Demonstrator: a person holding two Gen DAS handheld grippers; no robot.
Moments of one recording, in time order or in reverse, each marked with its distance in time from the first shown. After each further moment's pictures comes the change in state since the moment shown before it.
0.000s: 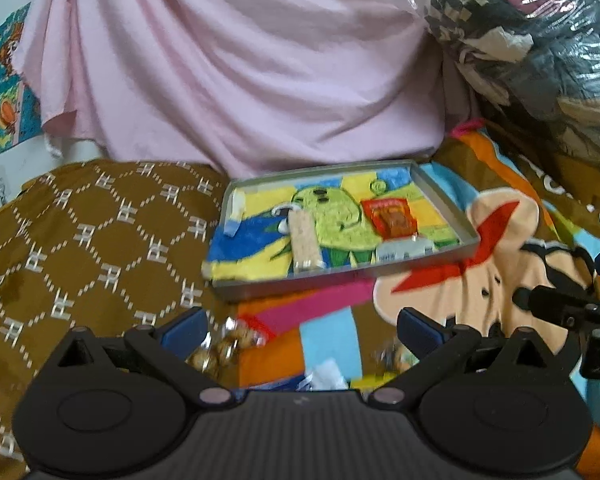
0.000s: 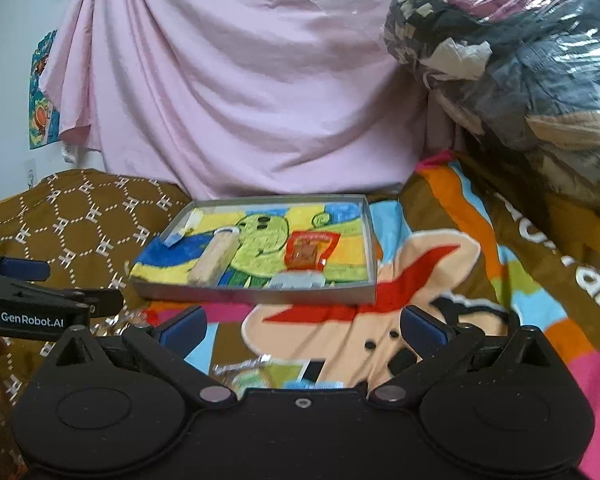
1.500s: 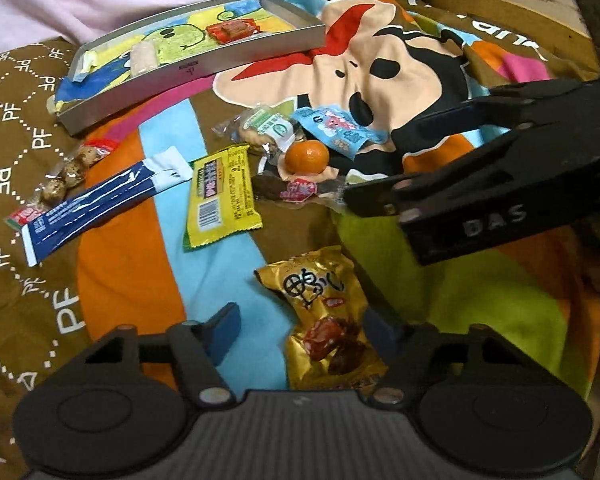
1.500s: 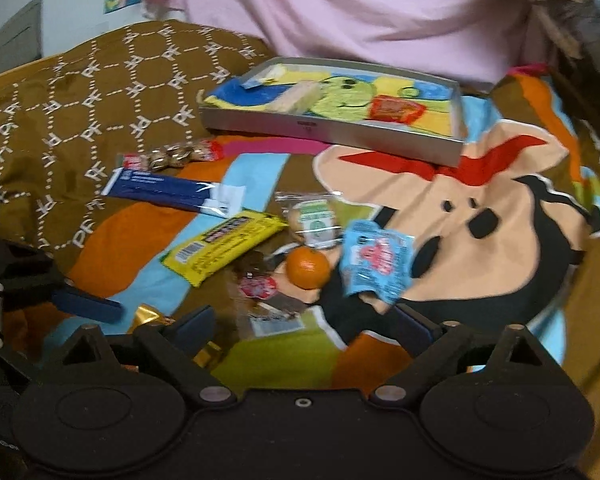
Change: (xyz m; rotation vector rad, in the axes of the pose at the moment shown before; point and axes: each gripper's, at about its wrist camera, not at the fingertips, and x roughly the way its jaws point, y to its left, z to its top) left arm -0.003 -0.053 -0.122 0.208 0.356 -0.333; right arm 0.021 0.017 -0.084 -0.218 0.309 0.200
